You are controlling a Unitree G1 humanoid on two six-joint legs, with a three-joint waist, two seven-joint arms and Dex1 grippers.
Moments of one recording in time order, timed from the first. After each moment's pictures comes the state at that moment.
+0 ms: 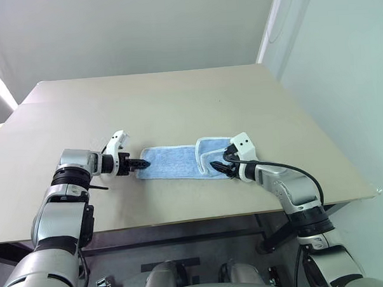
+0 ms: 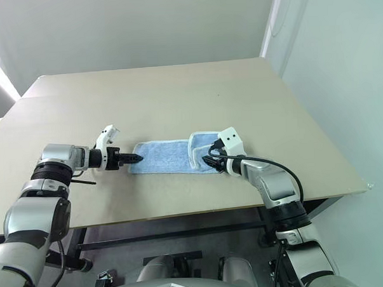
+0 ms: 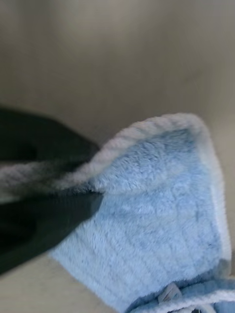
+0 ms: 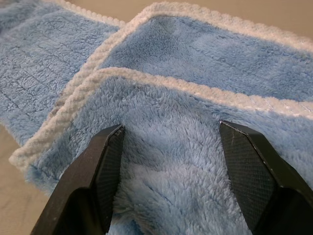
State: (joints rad) left arm -0.87 0.53 -0.02 0.99 -0.14 0.84 -1.20; right arm -0.41 -0.33 0.13 0.04 0.25 0.76 0.47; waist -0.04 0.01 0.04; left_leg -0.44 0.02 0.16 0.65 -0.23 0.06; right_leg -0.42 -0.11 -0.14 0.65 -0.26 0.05
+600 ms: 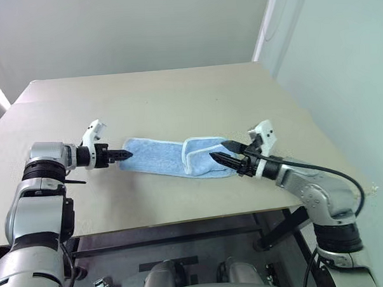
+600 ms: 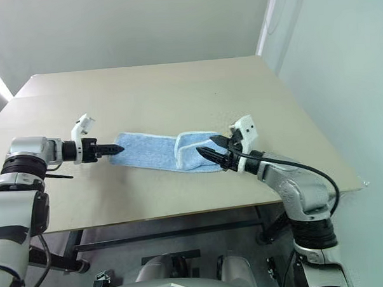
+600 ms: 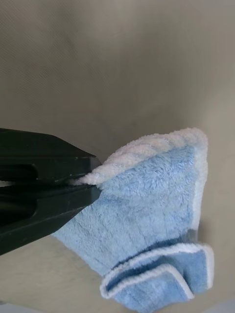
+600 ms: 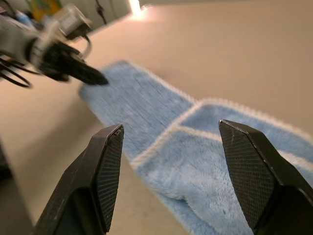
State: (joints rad) left arm -0.94 0.71 -0.03 1.06 -0.14 0.78 -1.29; right arm -0.28 -0.41 -0.10 -0.36 0.61 0.86 0.66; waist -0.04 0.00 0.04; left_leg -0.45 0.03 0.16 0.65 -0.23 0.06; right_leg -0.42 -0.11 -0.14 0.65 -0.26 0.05
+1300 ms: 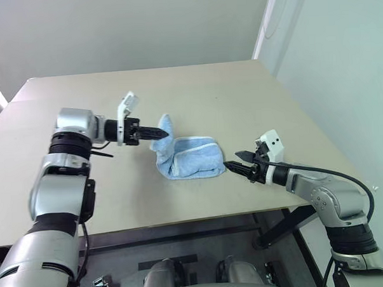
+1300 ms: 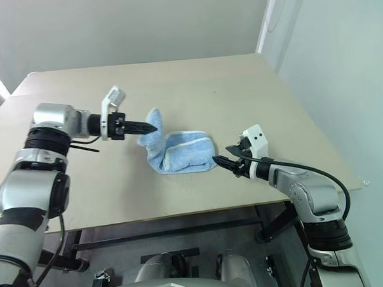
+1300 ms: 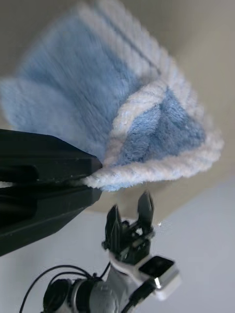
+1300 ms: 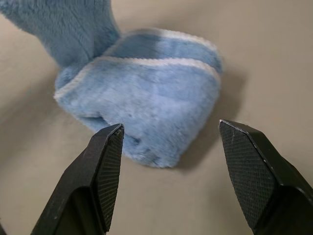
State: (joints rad) left arm -1.16 0.46 -0.09 0.96 -0.21 1.03 -1.41; right arm -0.25 -0.49 -0.04 -0.23 0.52 0.83 0.60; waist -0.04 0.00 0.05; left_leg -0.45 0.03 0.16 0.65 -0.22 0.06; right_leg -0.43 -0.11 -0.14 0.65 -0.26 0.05
